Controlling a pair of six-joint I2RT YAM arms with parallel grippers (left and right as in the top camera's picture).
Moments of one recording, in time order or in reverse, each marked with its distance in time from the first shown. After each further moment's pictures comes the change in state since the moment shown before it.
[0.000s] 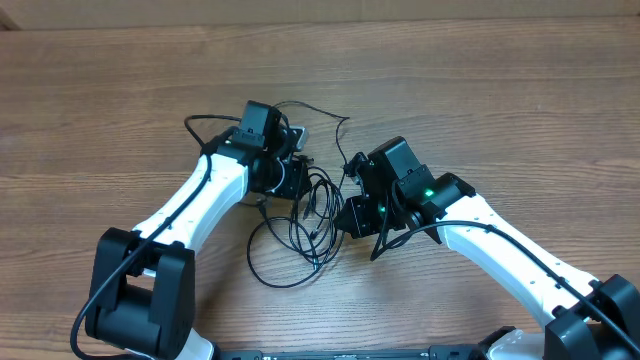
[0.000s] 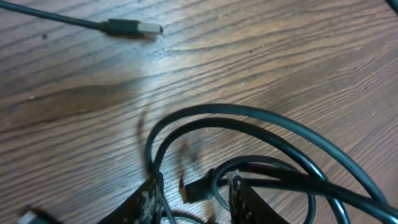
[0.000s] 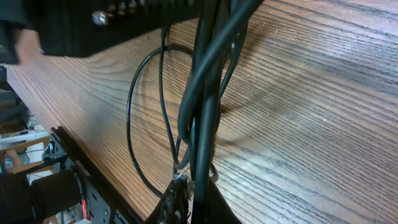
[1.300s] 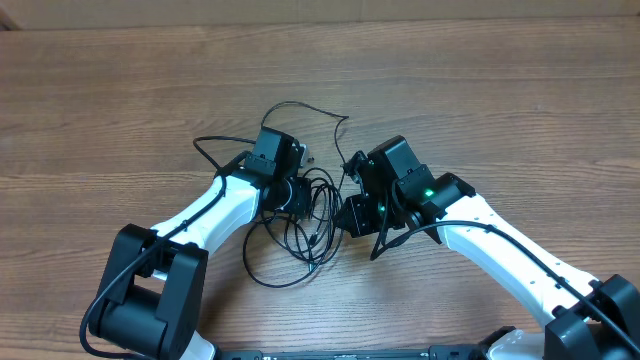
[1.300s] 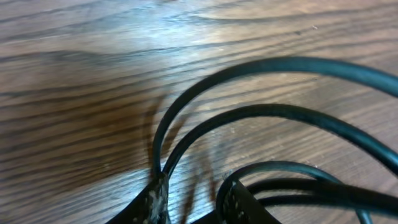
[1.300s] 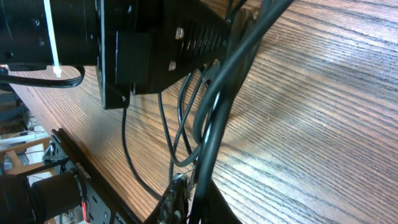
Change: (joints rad) left arm -0.063 0.000 -0.174 0.214 -0.111 -0.134; right arm 0.000 0.000 0.000 0.014 0.000 0.000
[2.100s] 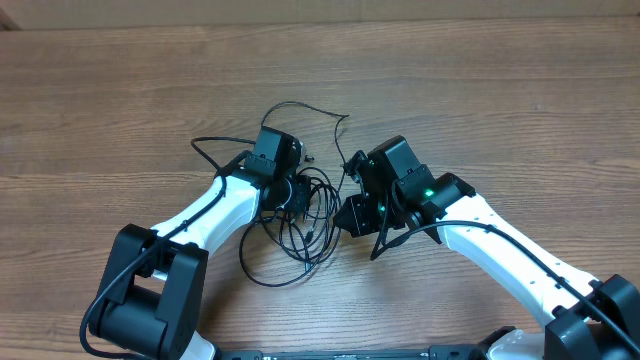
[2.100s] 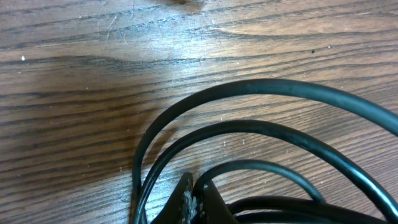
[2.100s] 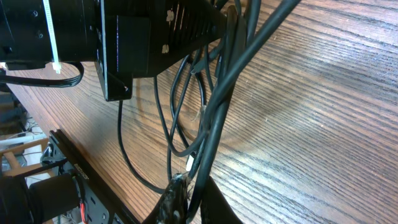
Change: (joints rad) left arm 0.000 0.000 -0.001 0.016 -0.032 -0.059; right arm 0.000 0.000 0.000 0.000 0.008 0.000
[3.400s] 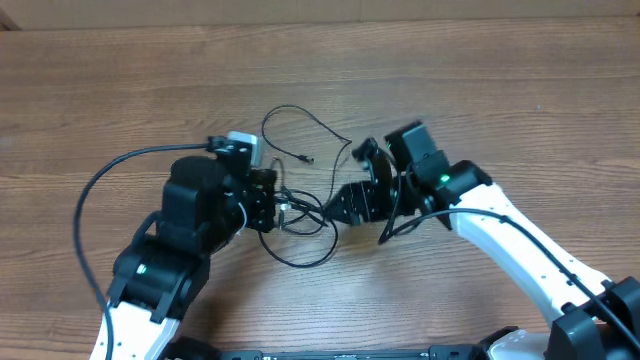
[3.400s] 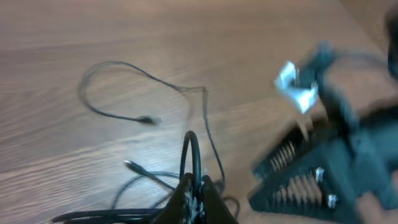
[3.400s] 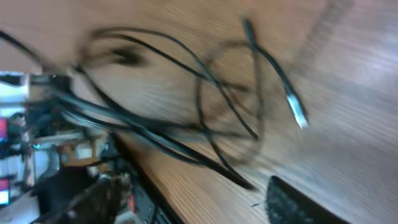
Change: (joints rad) left arm 0.013 -0.772 -0.001 -0.212 -0.021 0.097; right arm -0.100 0.000 0.069 -0.023 -0.205 -0.020
